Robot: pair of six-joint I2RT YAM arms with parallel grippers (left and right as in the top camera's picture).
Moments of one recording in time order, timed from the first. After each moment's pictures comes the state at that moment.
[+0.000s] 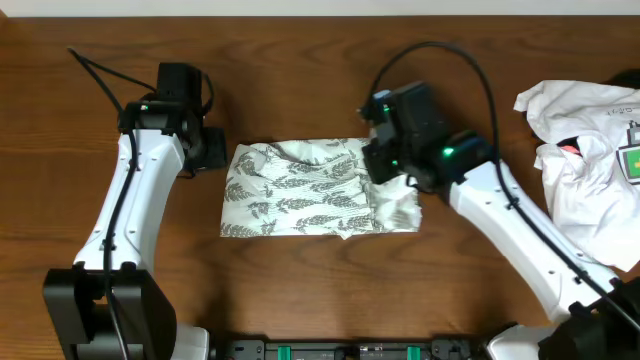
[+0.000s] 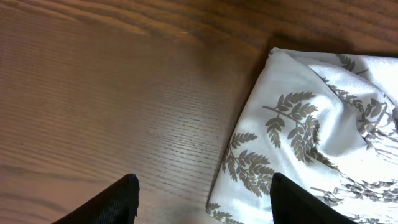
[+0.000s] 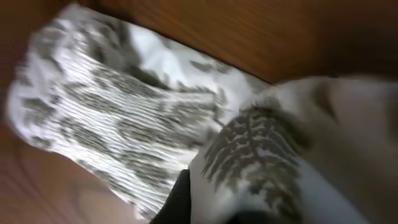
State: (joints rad) left arm -0.03 1.63 1.33 -1.03 -0.11 -0.19; right arm 0.53 1.56 1.26 -0.69 -0.10 0.12
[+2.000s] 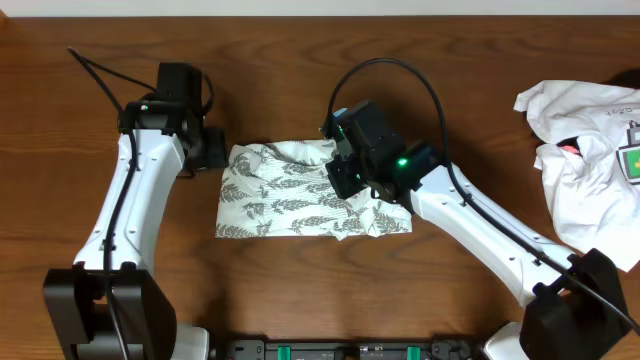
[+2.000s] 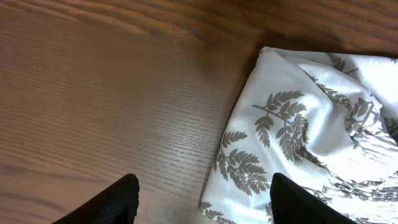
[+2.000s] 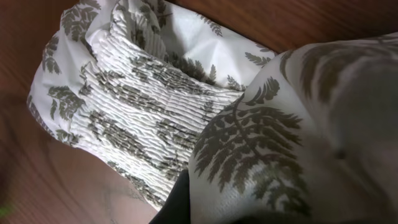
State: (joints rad) left arm -0.03 1.63 1.33 -1.04 -0.11 -0.19; right arm 0.66 1.66 1.26 -0.63 -0.10 0.19
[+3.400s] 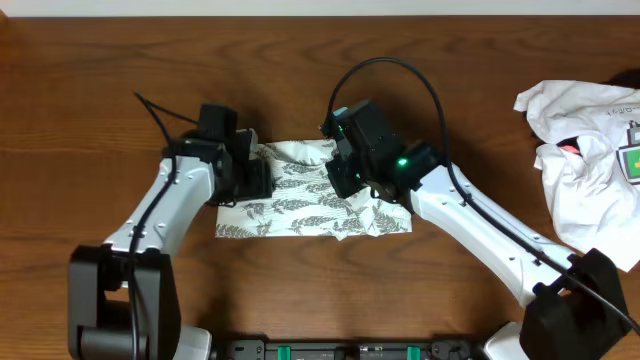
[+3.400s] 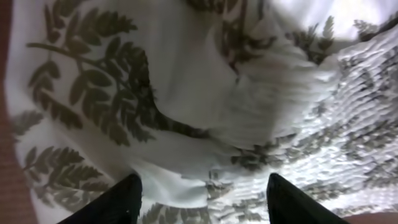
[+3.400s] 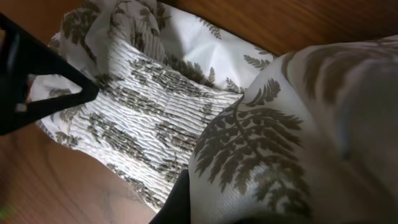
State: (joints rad) left arm -0.13 1.63 1.02 -0.74 0.27 -0.20; right arm 0.66 1.66 1.26 -0.62 -0.10 0.19
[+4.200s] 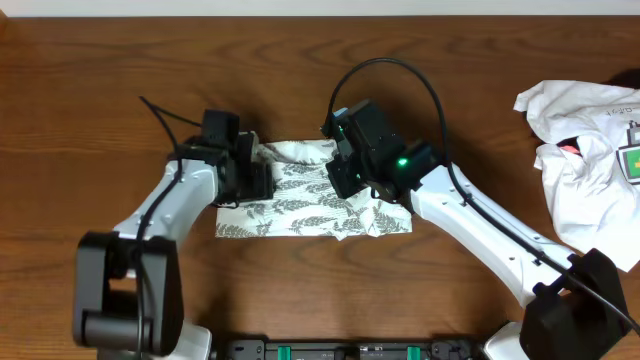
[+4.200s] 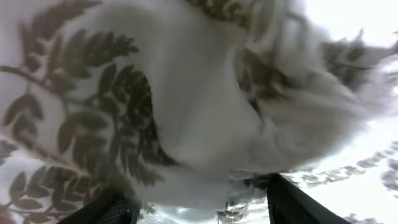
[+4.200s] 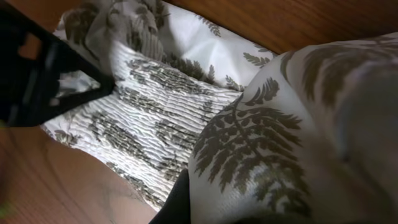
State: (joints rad) left arm -0.13 1.69 0.97 -0.63 0.25 -0.20; right arm 0.66 1.66 1.26 -0.63 -0.10 0.19
